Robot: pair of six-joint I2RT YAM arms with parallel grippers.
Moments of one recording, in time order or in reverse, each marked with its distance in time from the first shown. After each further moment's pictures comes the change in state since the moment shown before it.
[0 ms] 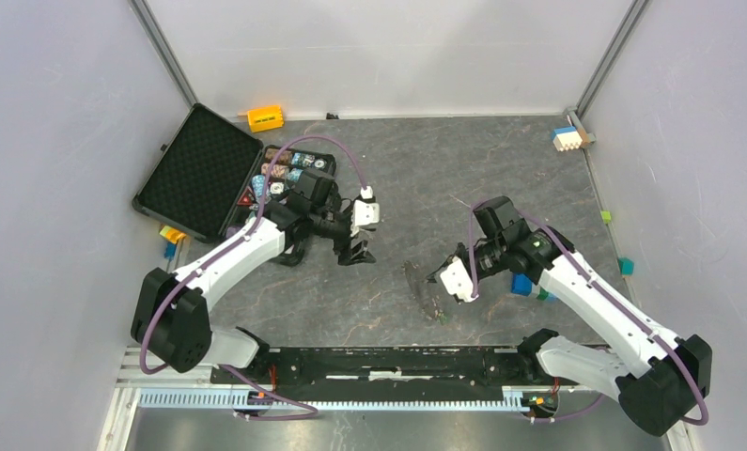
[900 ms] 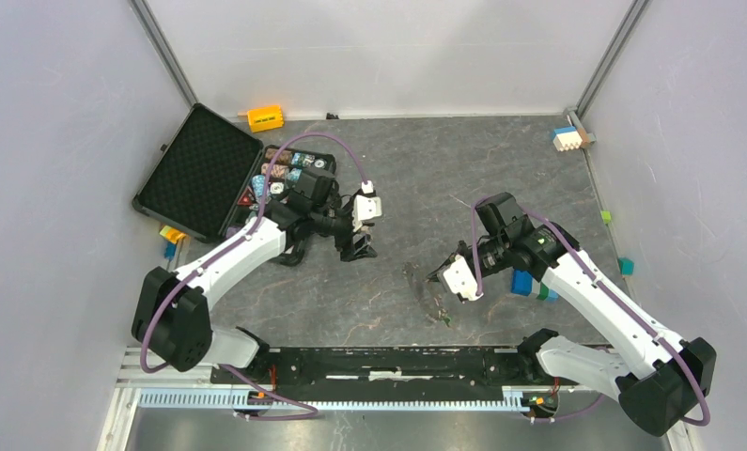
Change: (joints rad) left arm -0.005 0.003 0.006 0.058 -0.099 -0.090; right arm 0.000 0.002 0.079 -0.094 -0.017 -0.026
